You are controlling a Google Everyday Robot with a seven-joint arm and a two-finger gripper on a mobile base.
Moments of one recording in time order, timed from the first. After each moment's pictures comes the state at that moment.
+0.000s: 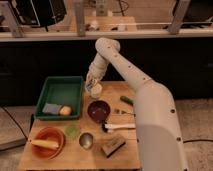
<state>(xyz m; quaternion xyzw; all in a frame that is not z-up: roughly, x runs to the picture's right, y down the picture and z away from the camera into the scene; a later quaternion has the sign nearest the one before) -0.078 -0.020 0.846 -0.28 -0.36 -0.32 0.83</state>
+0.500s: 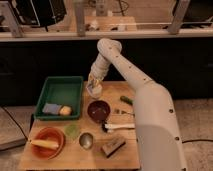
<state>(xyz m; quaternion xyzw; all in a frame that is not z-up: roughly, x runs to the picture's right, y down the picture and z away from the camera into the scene) -0.066 -0.019 0.854 -0.28 -0.35 -0.30 0.84</state>
